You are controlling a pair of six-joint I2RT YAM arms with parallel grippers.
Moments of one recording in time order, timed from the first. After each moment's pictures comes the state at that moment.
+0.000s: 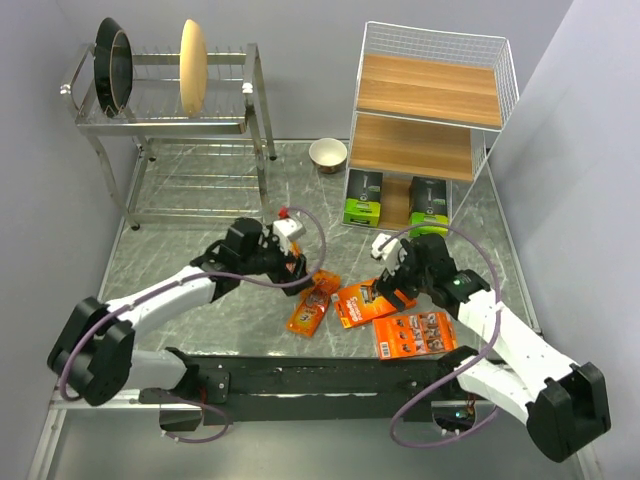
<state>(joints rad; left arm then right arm) -0.60 1.27 0.70 0.03 0.48 -0.03 0.43 0.95 0.62 -0.50 -0.18 -0.50</state>
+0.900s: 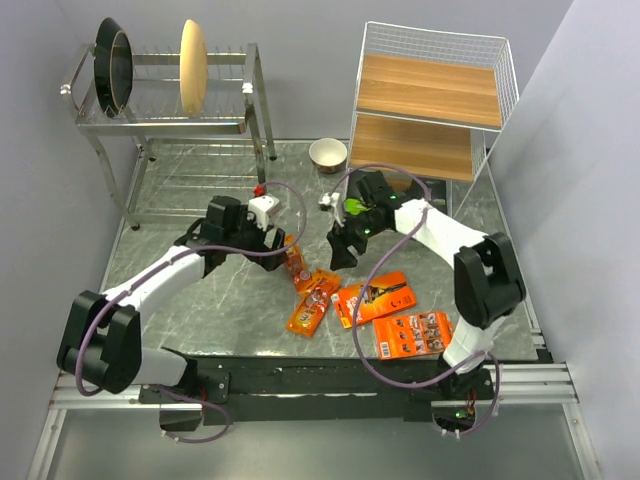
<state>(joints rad) -0.39 1.35 0.83 -0.16 0.41 0.09 0.47 1.74 1.30 -0.67 -0.74 -0.55</state>
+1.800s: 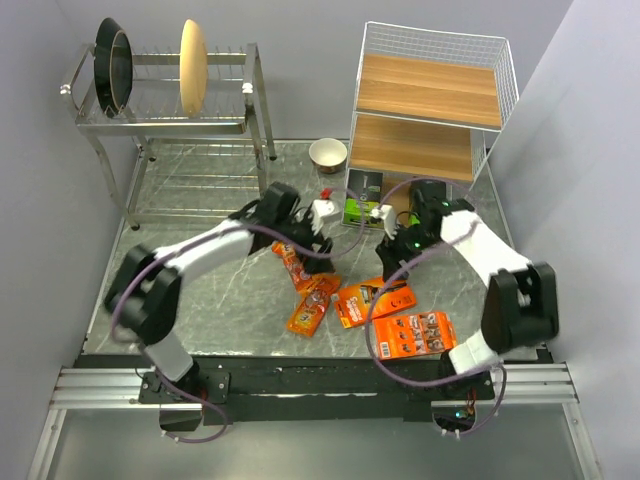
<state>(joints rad) -0.63 1.66 1.16 -0.23 0.69 0.27 0.20 1.52 1.10 -0.93 -0.59 -0.77</state>
